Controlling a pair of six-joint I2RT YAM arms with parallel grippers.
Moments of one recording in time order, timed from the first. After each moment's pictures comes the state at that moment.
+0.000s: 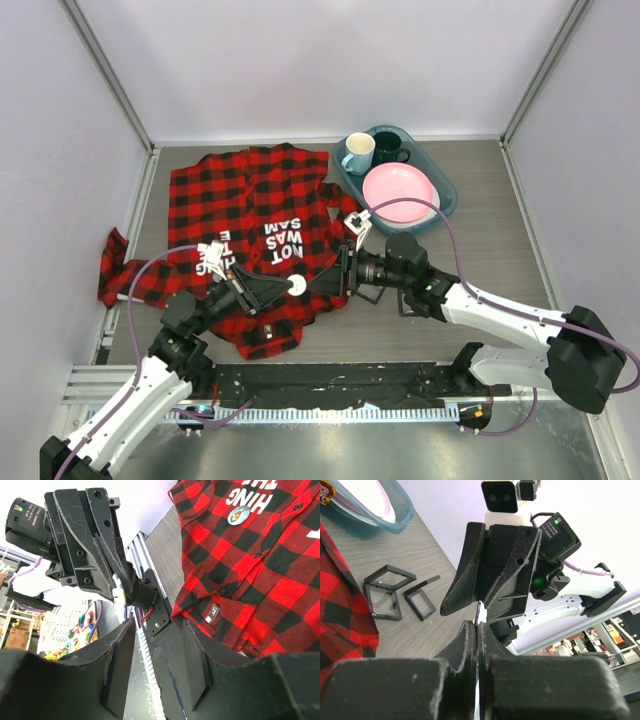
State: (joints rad) left arm -0.55 0.38 0.17 0.39 0.44 -1.03; right arm 0.84 1.17 0.62 0.40 -0.49 0.74
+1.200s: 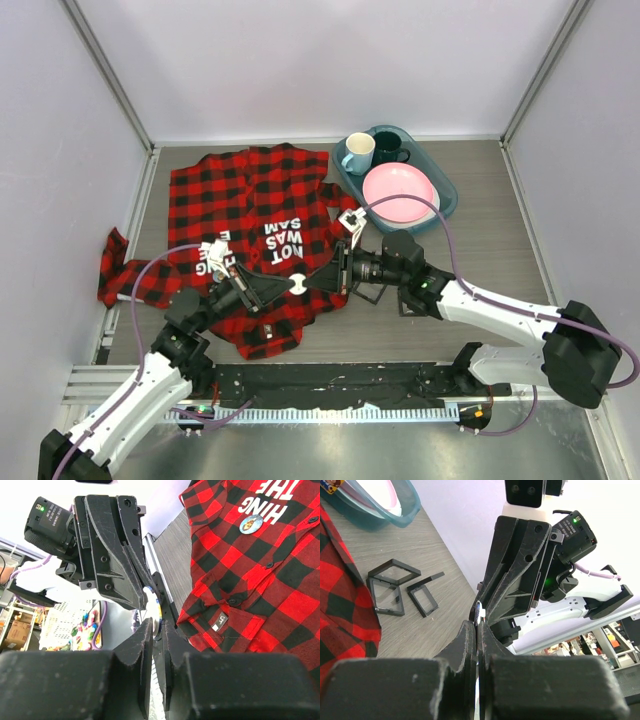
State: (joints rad) left arm -0.55 0.44 0.17 0.41 0.44 -1.05; right arm 0.86 1.19 0.65 0.42 -0.50 0.73
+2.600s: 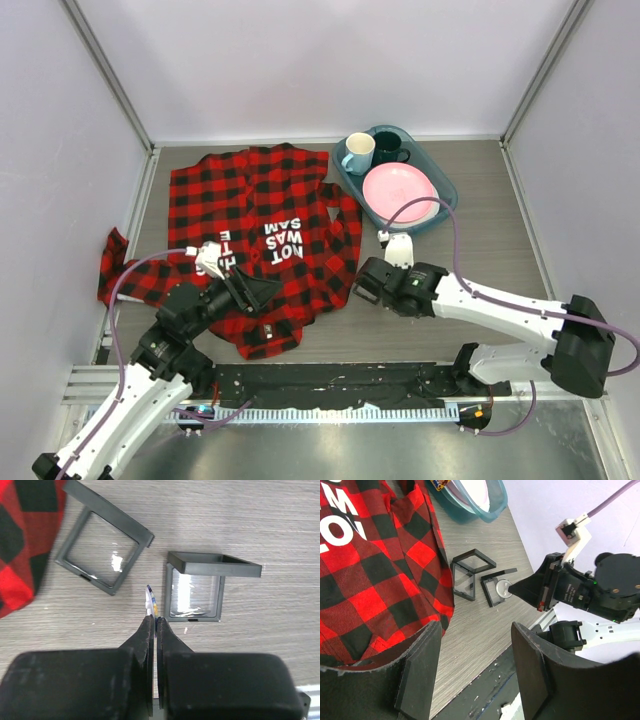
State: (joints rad) left arm -0.55 0.30 0.34 -0.20 0.21 -0.83; right arm 1.01 1.20 0.85 -0.86 0.61 0.82
